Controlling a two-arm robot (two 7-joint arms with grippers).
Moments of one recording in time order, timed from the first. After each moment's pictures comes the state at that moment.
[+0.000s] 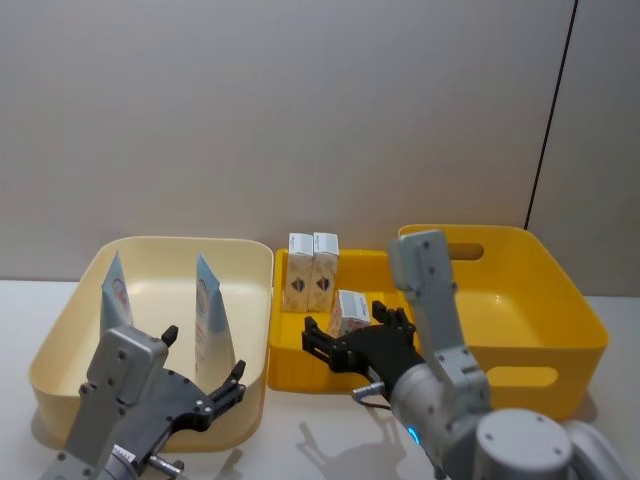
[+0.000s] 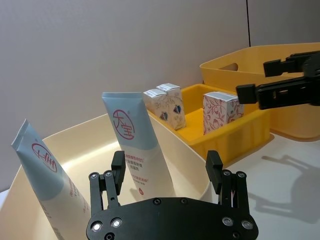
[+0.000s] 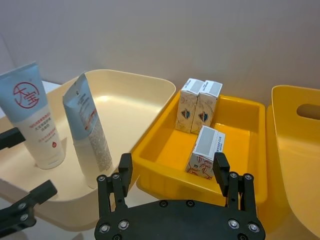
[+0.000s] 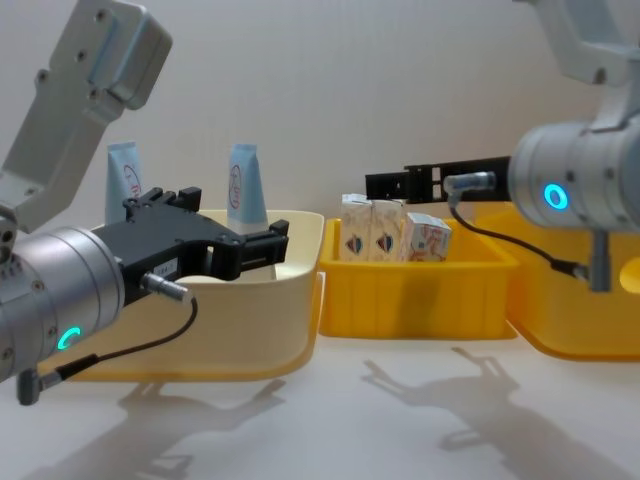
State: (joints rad) left arm -0.24 0.38 0.45 -1.63 -0.20 0.01 -0.01; right arm 0.33 0.11 -0.39 -1.65 0.20 0.51 -0.03
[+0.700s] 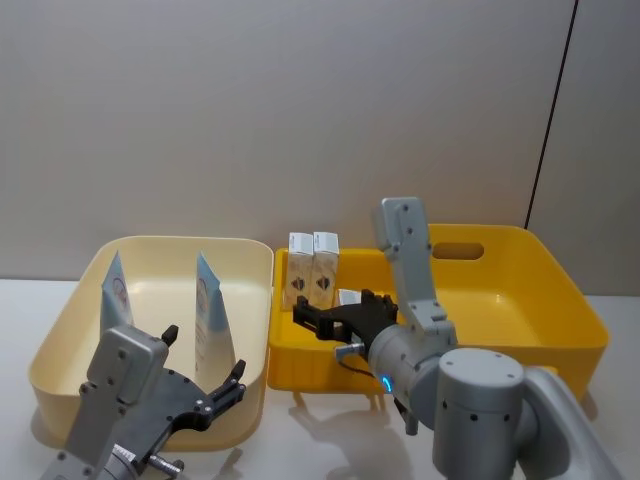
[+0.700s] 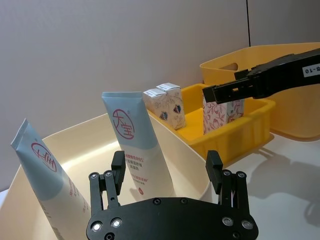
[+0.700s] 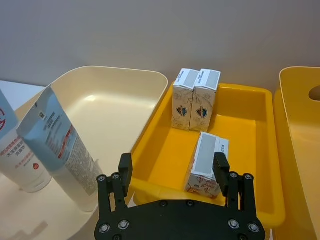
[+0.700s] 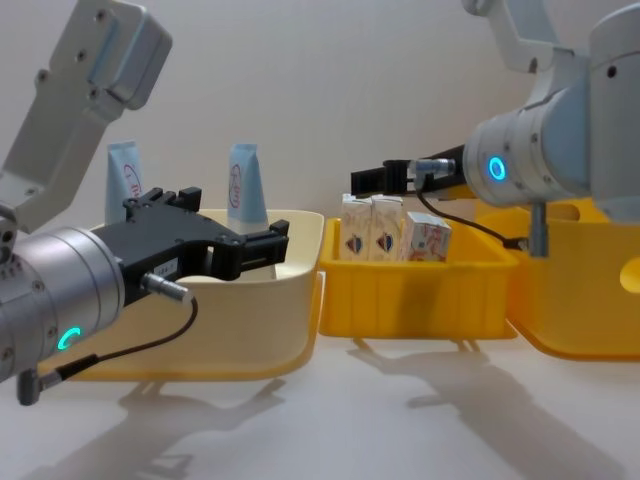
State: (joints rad) left arm -0.24 0.38 0.45 -1.63 -0.20 0.01 -0.01; right arm 0.49 -0.02 -0.33 -1.44 0.22 0.60 -0.07
